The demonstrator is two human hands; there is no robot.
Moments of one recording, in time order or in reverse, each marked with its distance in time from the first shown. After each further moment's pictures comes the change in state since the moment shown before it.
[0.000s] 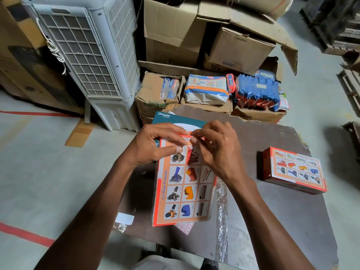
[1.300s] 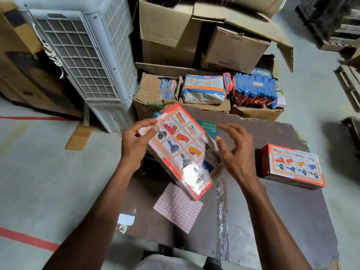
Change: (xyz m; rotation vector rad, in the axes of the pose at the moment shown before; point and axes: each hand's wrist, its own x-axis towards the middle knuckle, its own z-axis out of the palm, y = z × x) left_hand -0.009 -0.051 0.014 -0.359 0.696 -0.398; right_hand -0.032 0.051 -0.005 0.133 0.042 0.422
